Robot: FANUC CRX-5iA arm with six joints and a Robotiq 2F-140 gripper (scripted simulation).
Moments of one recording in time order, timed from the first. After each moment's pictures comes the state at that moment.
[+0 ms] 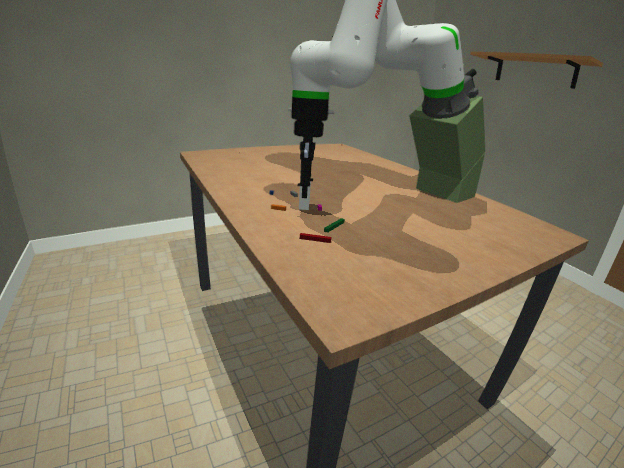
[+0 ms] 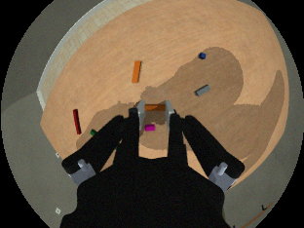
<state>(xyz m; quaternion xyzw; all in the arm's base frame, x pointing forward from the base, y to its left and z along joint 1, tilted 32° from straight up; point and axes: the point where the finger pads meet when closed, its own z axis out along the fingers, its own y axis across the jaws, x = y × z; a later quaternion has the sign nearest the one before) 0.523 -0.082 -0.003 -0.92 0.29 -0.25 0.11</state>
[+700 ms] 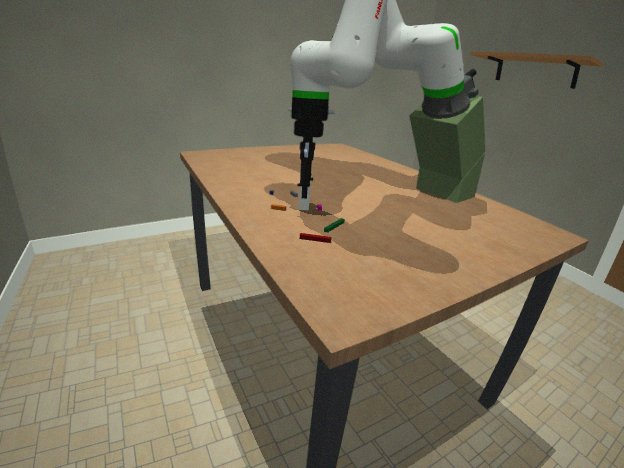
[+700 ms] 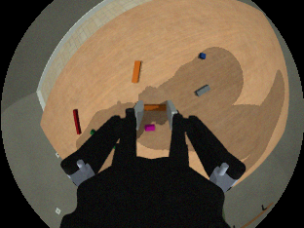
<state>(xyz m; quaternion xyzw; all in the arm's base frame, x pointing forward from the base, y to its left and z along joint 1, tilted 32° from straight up) 0.523 -0.082 -0.003 -0.92 0.29 -0.25 0.11</state>
